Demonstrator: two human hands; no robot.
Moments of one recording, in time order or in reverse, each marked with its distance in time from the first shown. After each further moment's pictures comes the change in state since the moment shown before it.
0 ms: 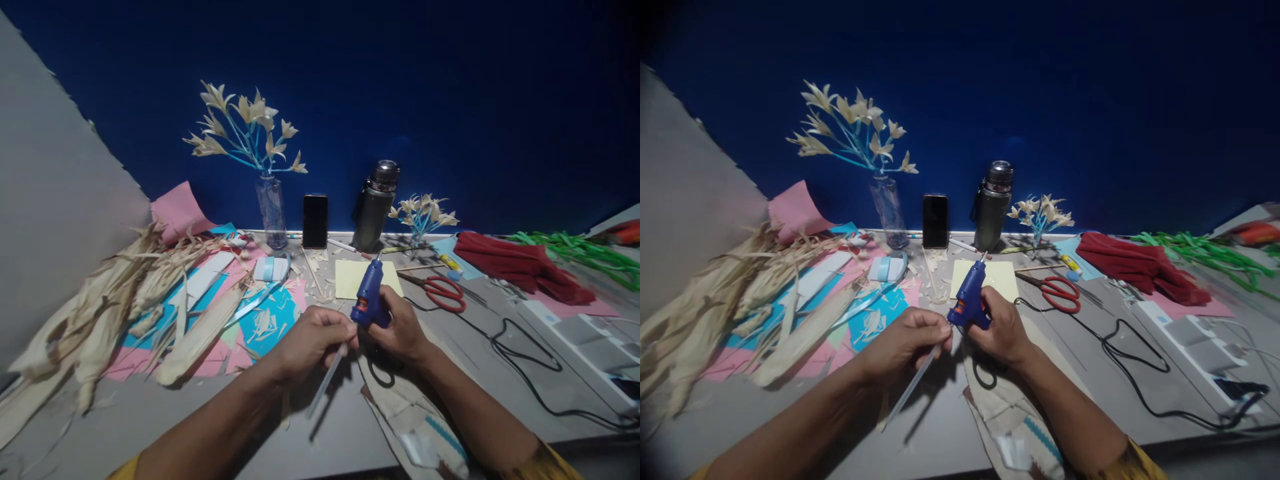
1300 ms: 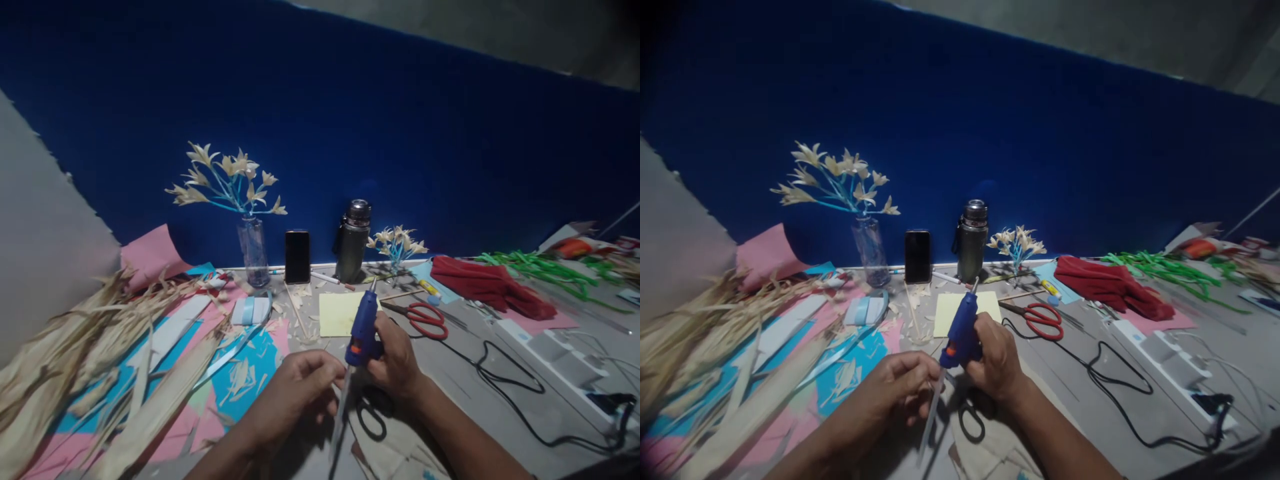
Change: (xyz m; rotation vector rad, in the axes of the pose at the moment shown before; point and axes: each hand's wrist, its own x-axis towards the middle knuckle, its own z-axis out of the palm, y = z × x) left_hand 0.004 -0.011 -0.004 -0.005 0.025 0.094; right_hand 0.004 0.009 -0.006 -0.066 0.174 -0.080
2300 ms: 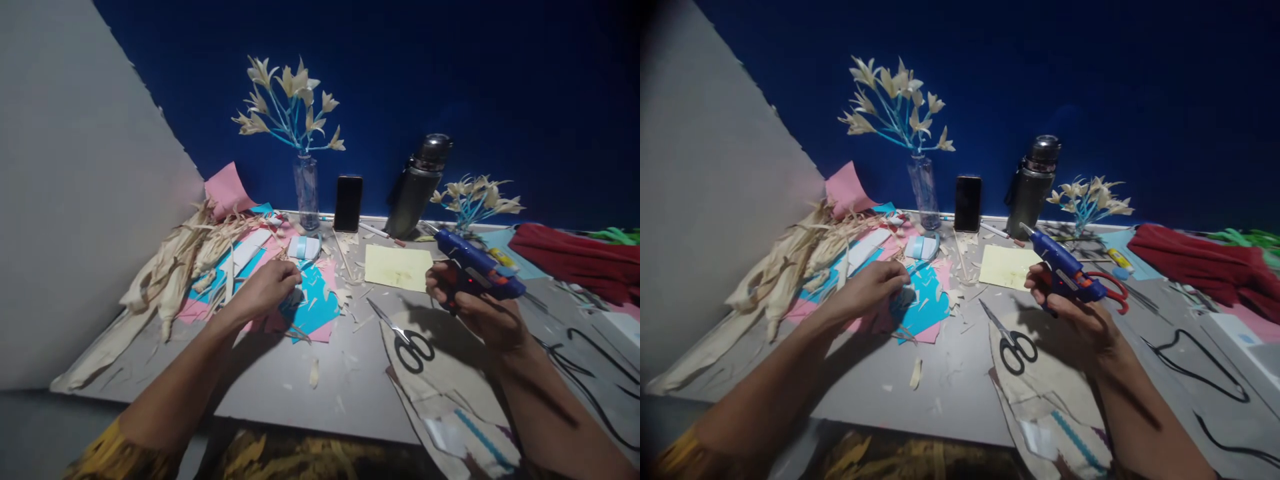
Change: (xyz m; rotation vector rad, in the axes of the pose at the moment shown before) left_hand -0.034 0.033 -0.108 0.980 0.417 0.083; right_hand -0.001 0.021 -0.049 0.944 -0.234 0.614
